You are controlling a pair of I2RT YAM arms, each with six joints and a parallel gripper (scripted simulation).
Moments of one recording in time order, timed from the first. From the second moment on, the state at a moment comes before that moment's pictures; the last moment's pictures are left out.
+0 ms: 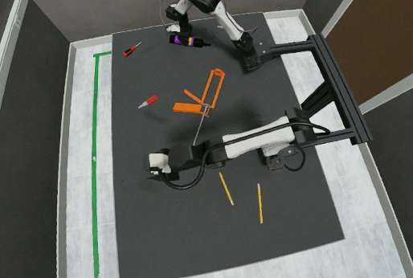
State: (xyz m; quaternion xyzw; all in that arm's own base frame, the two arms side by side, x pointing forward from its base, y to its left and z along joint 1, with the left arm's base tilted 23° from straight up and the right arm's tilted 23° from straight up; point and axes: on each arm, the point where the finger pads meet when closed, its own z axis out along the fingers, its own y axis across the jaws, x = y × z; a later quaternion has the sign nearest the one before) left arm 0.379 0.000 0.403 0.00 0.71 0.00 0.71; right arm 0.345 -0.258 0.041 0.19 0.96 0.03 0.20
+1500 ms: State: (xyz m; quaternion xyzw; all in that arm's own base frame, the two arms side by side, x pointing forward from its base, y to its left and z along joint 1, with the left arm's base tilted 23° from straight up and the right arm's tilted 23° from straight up) left arm 0.379 0.000 0.403 0.00 0.71 0.00 0.71; right arm 0.339 -0.253 0.042 0.19 0.96 0.03 0.18
